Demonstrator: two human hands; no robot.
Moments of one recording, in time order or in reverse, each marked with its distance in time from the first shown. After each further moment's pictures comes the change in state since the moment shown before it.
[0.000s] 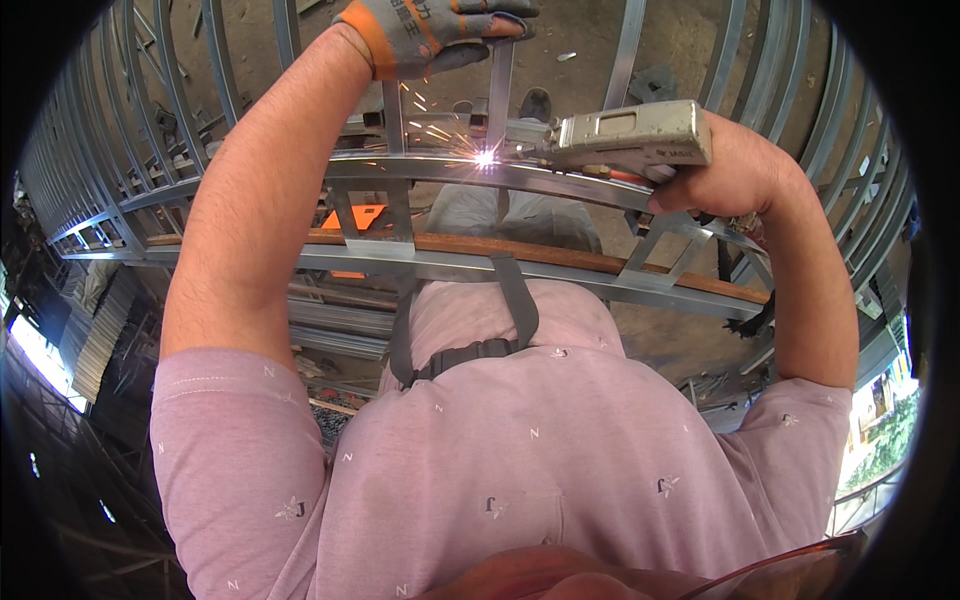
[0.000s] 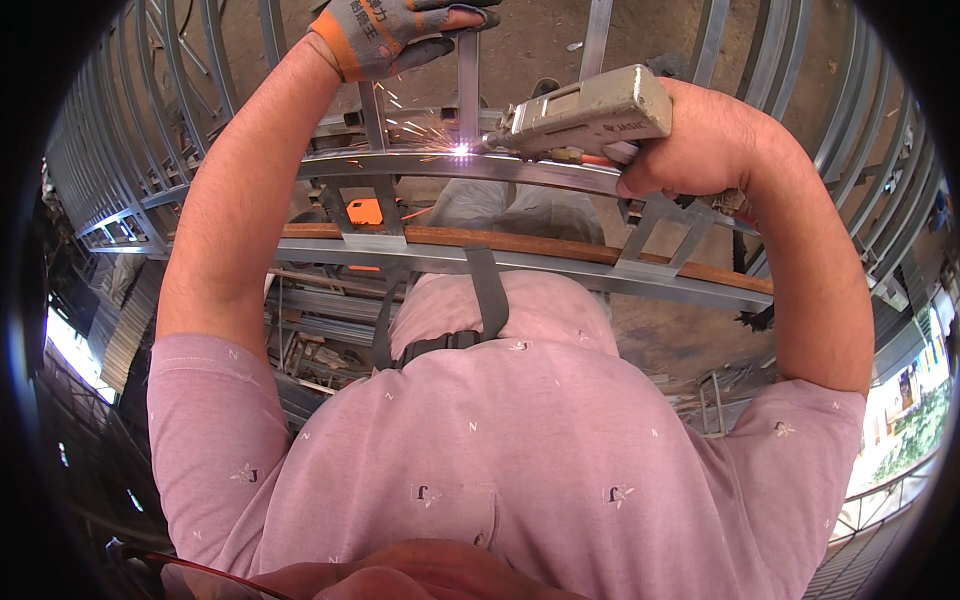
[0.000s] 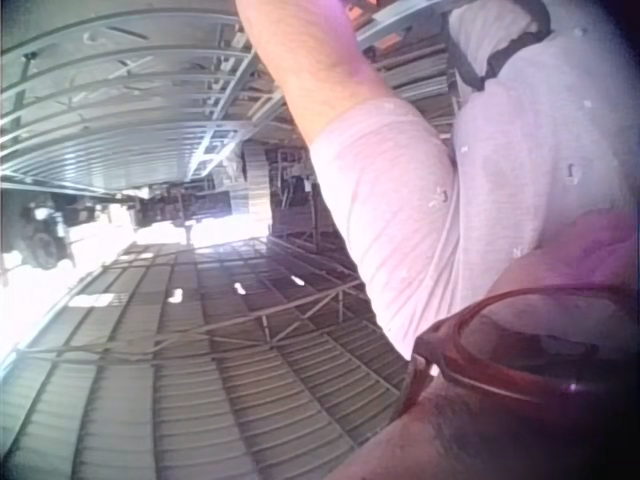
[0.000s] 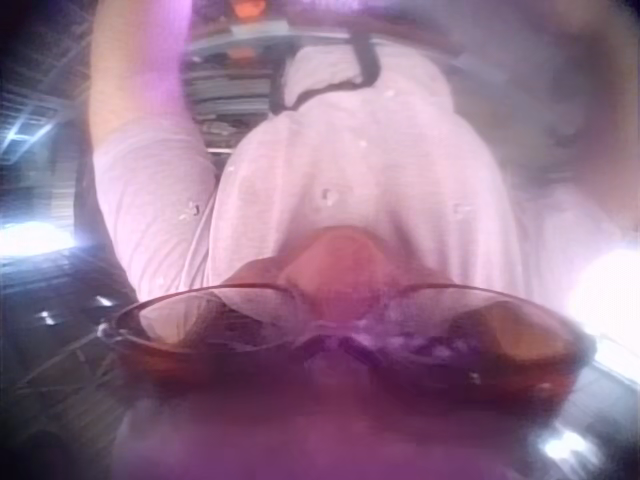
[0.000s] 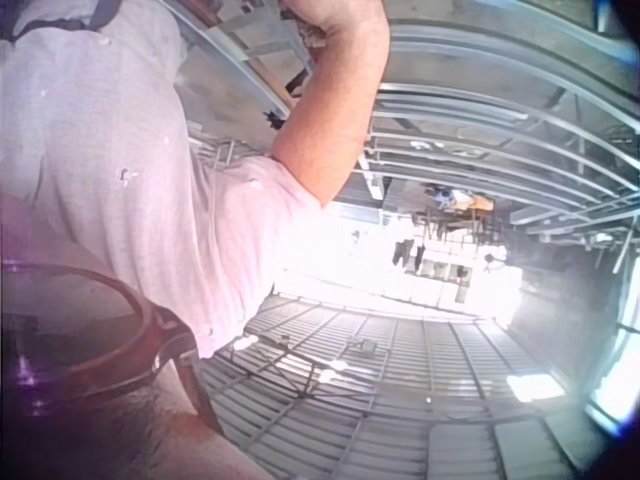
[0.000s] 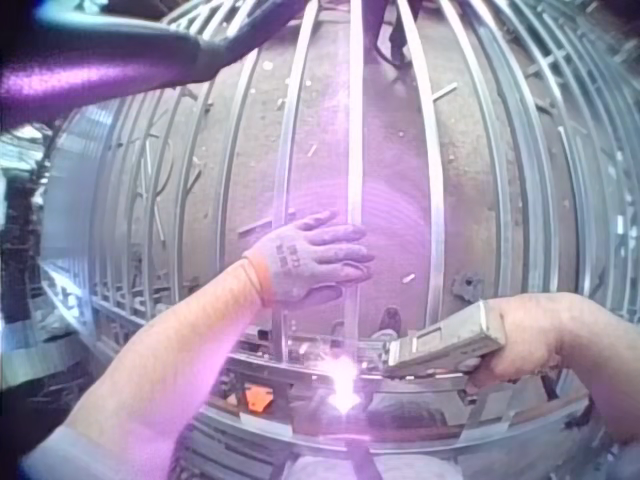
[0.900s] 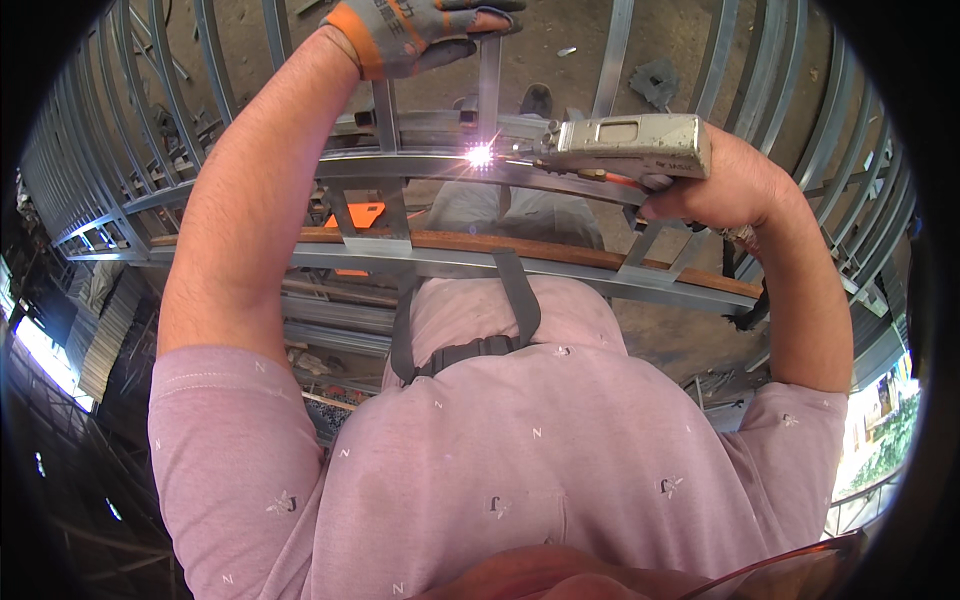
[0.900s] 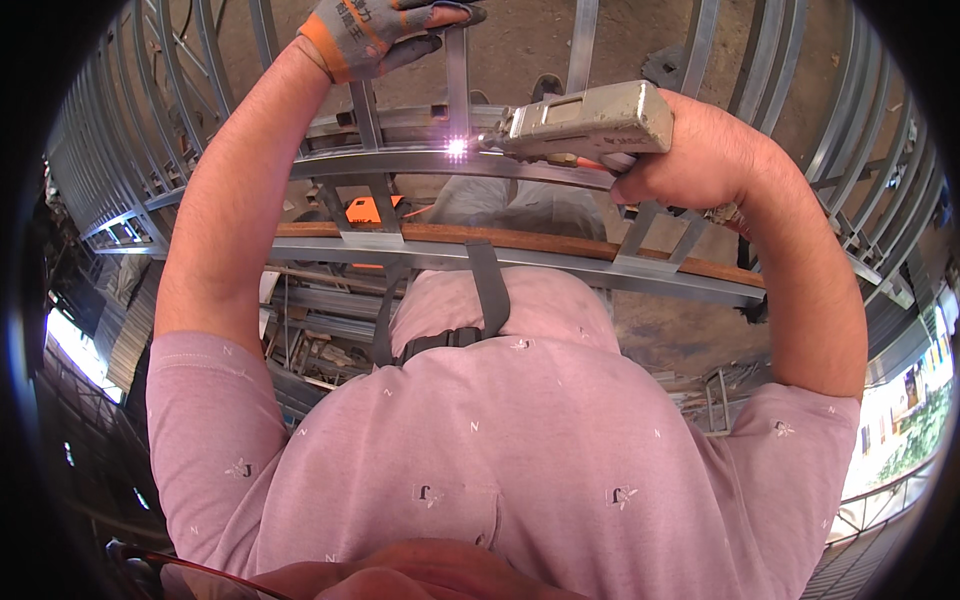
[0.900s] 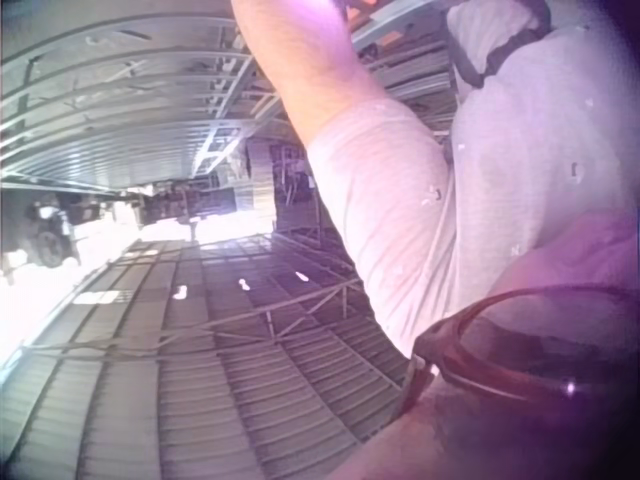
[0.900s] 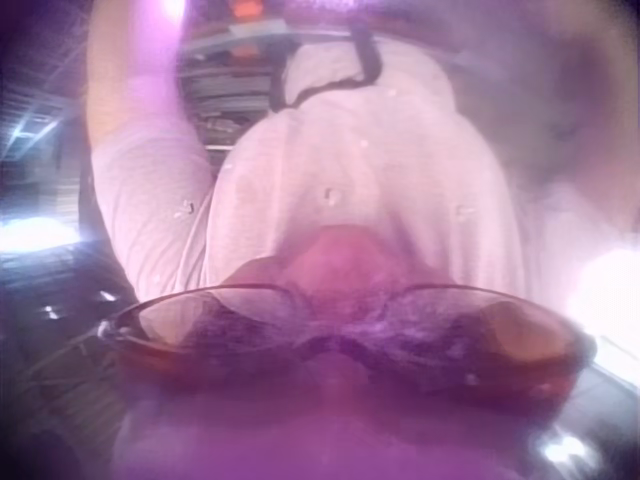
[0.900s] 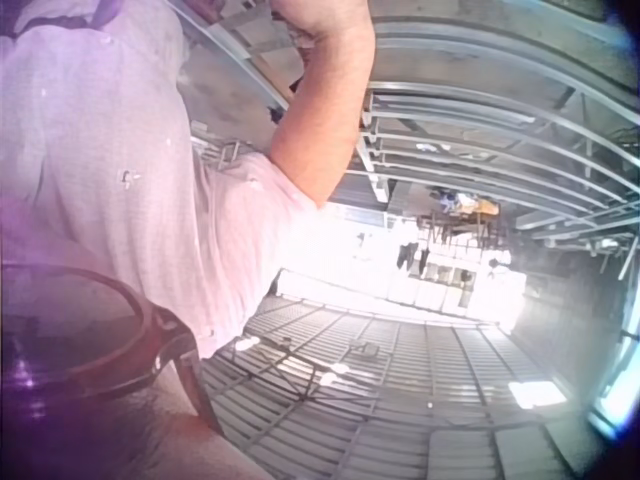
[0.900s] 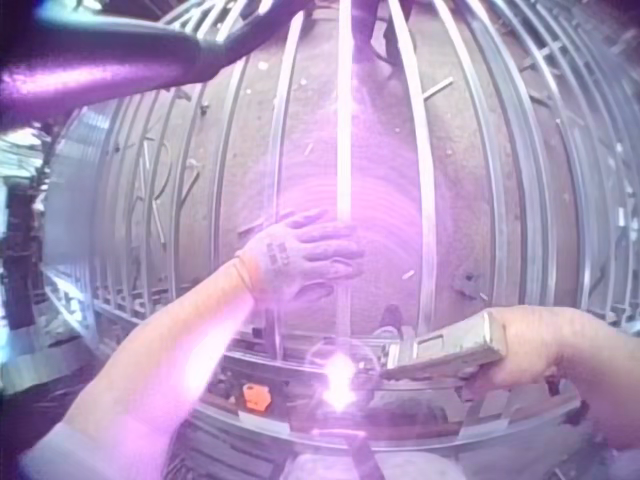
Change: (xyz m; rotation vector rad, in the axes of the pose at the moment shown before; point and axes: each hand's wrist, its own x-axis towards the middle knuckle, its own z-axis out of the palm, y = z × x) left_hand -0.001 -0.002 -0.001 0.001 0.013 0.000; right_hand -0.004 0.027 0.017 0.099 0.037 -0.133
